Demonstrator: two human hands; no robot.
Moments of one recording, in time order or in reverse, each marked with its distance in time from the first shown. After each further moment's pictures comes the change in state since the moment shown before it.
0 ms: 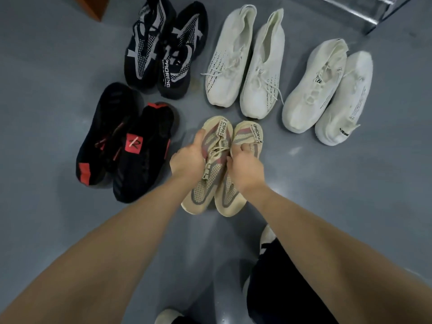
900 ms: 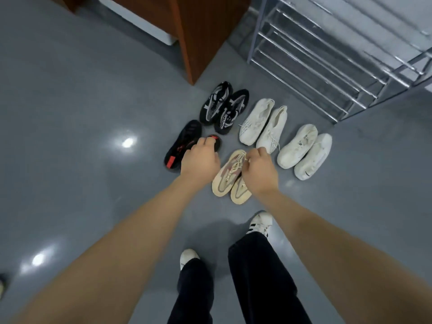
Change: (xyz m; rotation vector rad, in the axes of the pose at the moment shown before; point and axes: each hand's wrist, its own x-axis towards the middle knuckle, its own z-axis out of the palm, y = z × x) left_hand -0.253 0.018 -0.324 -0.131 0.148 -0.012; right_hand -0.208 -0.158 -0.266 0.035 0.164 -0.175
